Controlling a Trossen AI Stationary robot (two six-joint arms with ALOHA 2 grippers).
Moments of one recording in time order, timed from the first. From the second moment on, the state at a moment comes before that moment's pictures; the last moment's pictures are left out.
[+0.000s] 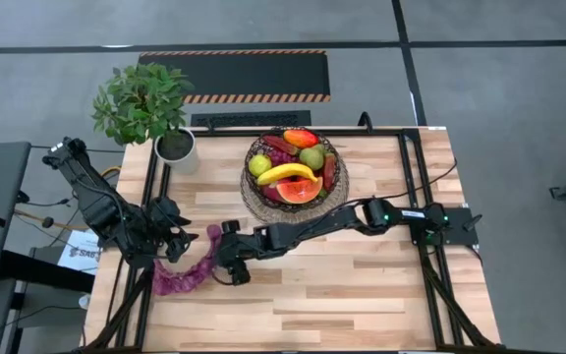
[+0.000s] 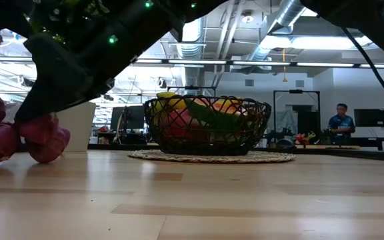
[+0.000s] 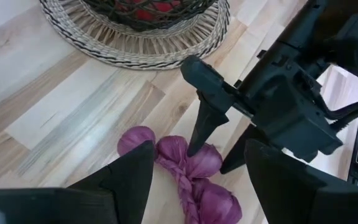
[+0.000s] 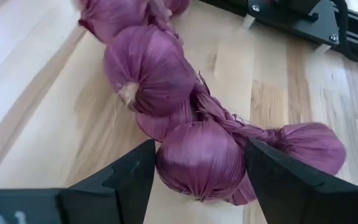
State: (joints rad) left arm -0.81 0.87 0.91 -1.17 -0.66 -1.37; right arm 0.19 2.54 2.19 -0.32 0.13 -0.18
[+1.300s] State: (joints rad) left arm -0.81 0.89 0.91 -1.15 -0.66 -1.36; right arm 0.38 2.30 2.19 -0.76 0.24 0.08
